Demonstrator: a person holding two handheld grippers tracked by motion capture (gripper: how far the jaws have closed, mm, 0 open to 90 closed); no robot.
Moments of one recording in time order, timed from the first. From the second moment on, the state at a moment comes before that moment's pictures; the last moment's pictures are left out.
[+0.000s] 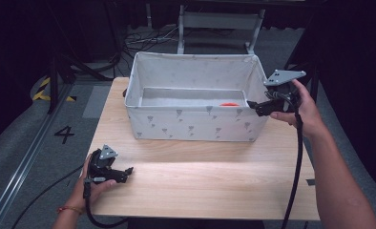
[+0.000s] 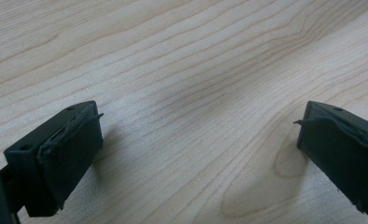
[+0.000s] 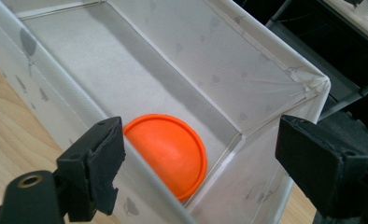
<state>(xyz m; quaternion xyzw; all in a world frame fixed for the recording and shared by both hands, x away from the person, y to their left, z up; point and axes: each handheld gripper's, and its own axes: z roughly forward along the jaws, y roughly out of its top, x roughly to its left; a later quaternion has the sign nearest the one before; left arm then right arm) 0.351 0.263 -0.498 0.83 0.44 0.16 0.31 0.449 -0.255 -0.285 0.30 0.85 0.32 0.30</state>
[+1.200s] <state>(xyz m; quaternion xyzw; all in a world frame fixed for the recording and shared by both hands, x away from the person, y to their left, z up) 0.351 0.263 -0.498 0.83 0.45 0.15 0.31 0.366 -0.314 -0.366 0.31 0.85 0.32 0.27</state>
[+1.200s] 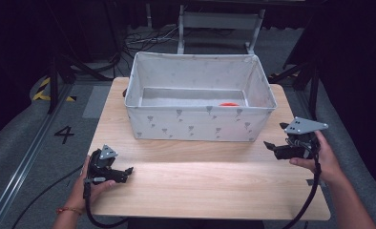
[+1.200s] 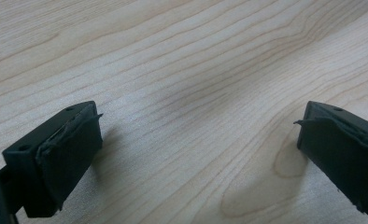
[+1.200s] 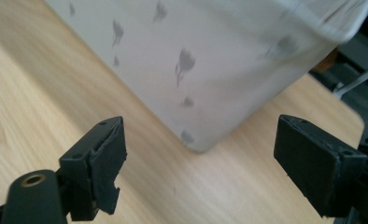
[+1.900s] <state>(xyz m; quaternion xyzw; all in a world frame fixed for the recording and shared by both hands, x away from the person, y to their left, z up) 0.350 0.263 -0.498 0.82 0.45 0.16 0.31 0.344 -0.336 -0.446 0.33 0.87 0.28 0.25</state>
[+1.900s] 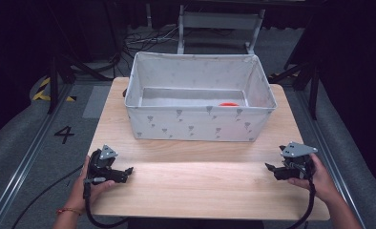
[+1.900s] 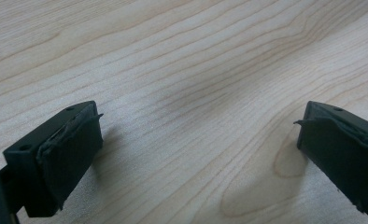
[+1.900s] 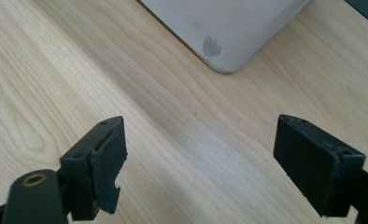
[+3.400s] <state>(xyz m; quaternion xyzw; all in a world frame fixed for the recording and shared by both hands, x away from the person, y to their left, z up) 0.351 0.262 -0.498 0.83 0.45 0.15 0.31 0.326 -0.383 -0.505 0.51 0.77 0.33 0.21</state>
